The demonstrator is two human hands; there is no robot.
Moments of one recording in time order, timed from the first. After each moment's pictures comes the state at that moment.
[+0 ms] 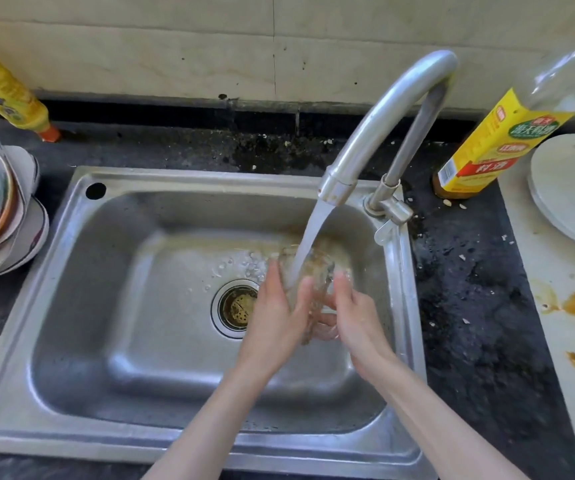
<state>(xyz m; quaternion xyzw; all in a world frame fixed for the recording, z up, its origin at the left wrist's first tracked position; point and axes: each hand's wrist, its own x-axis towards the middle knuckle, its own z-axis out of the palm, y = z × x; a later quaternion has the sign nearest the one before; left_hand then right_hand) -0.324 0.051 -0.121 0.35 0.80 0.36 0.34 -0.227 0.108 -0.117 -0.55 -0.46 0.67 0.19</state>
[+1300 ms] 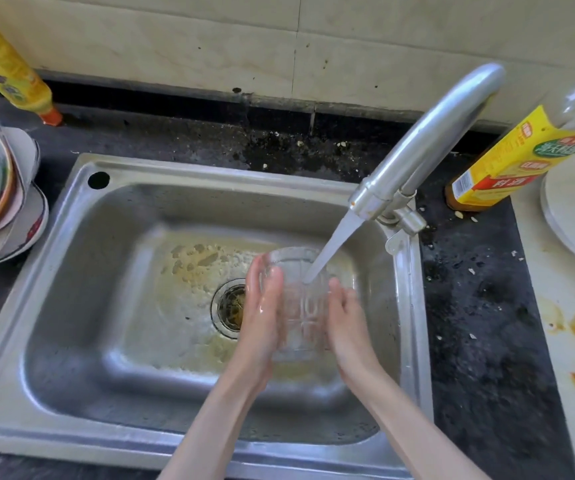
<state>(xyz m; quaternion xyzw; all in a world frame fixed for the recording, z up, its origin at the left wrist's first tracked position) -0.338 0.041 -0.119 0.10 0.60 0.61 0.51 -0.247 0.097 -0.117 -0.59 -0.51 0.61 0.15</state>
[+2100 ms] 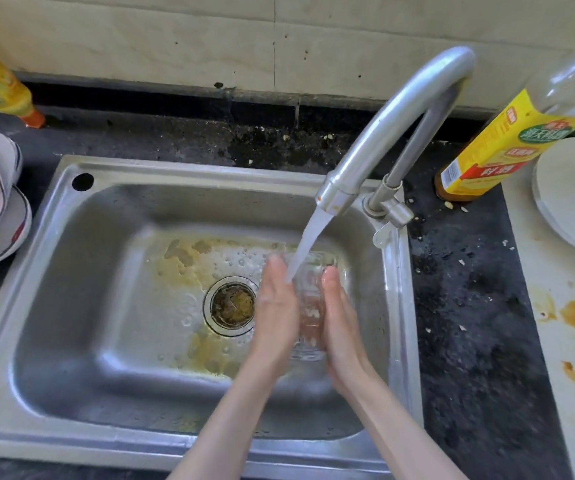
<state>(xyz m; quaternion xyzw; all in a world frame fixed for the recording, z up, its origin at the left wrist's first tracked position) -0.315 0.072 -0.129 0.16 0.76 0.47 0.43 -0.239 0.097 -0.125 -0.49 -0.44 0.71 0.24</state>
